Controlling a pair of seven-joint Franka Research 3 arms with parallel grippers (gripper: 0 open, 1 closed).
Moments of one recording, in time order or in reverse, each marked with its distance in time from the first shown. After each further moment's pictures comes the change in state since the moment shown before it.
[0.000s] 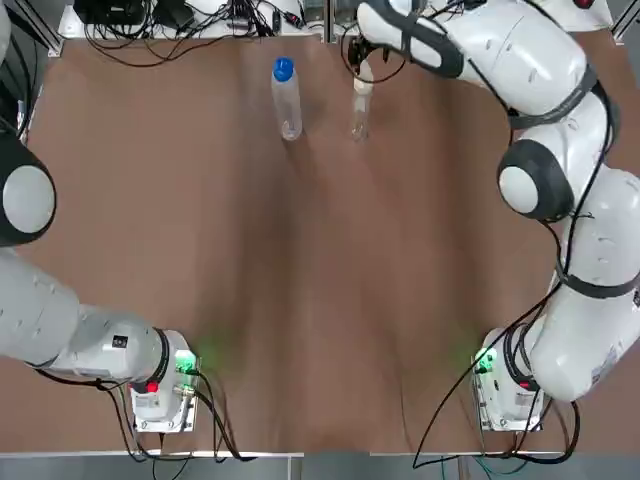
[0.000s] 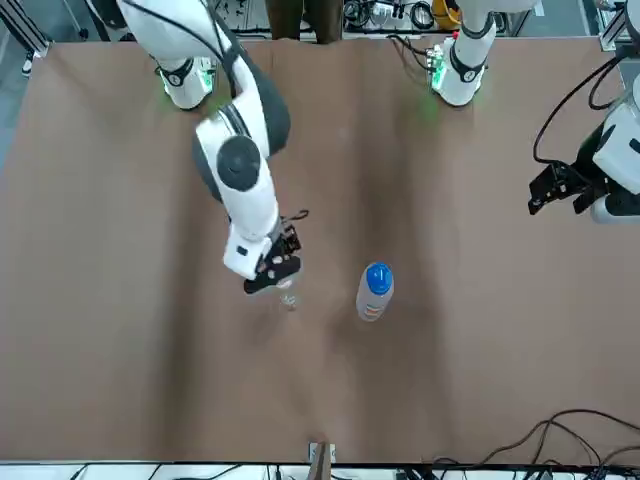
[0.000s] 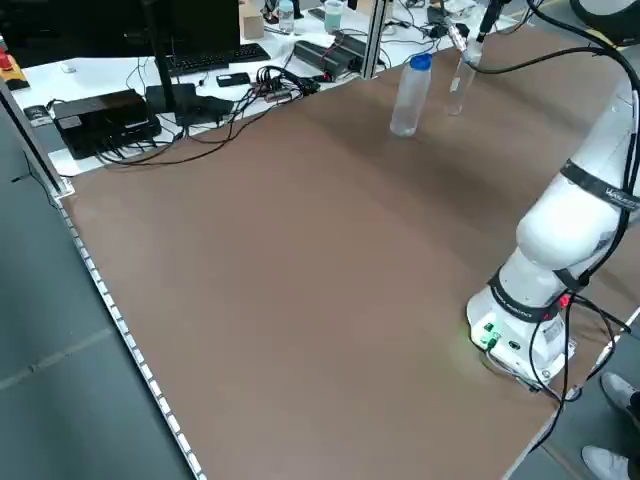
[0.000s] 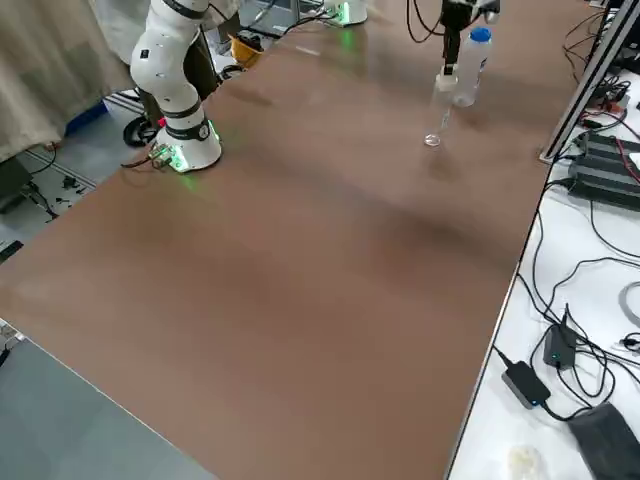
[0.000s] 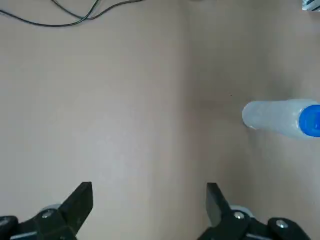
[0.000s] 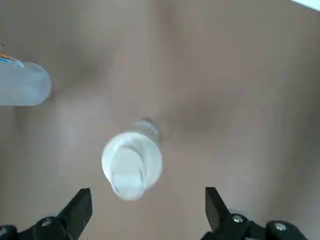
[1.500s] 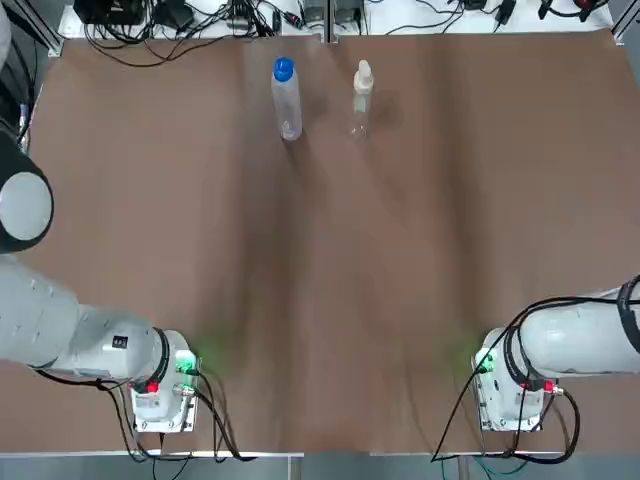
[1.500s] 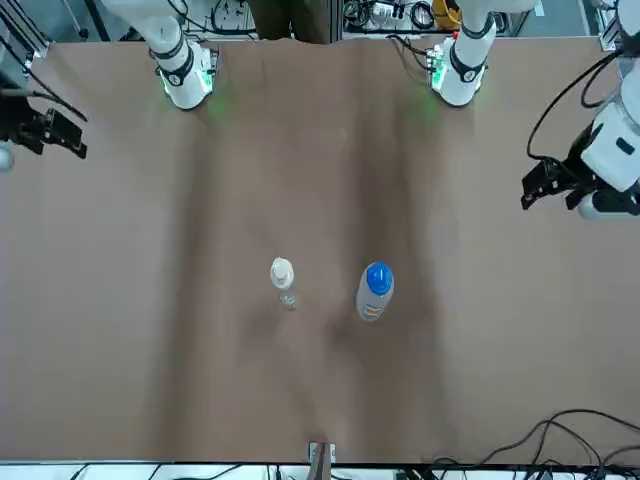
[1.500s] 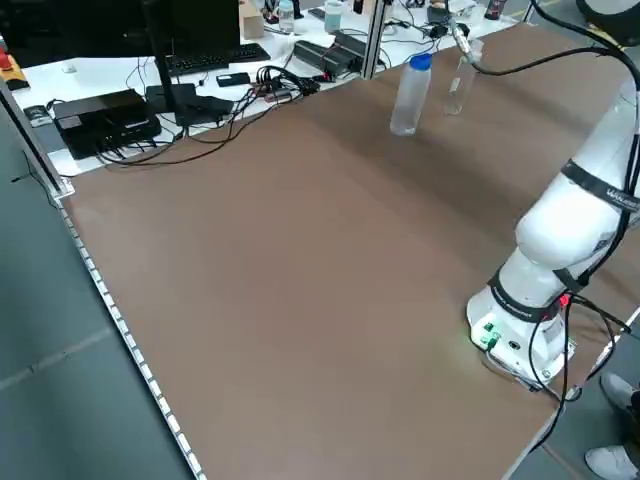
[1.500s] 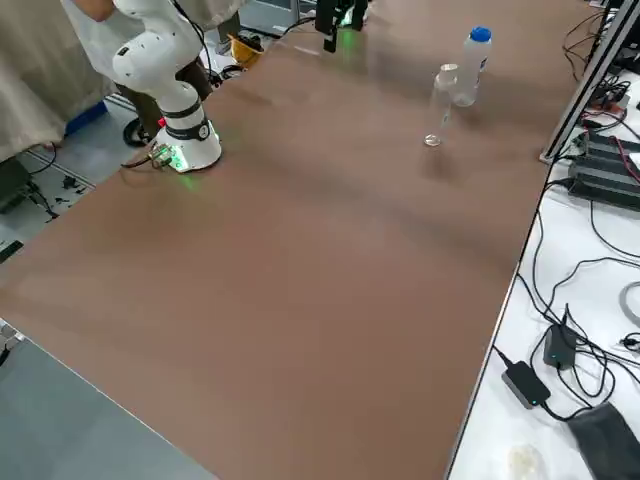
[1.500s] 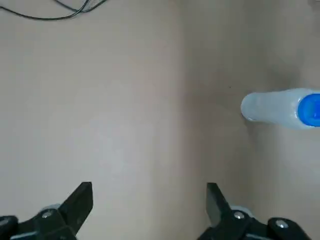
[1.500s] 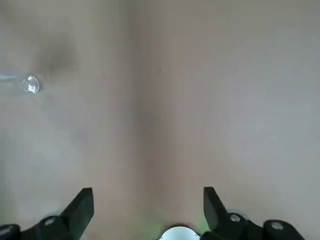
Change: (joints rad) left arm -0.003 -0.038 -0.008 -0.044 0.000 -0.003 -0.005; right arm -0.586 -0.622 -0.003 -0.356 0.112 -0.390 -0.141
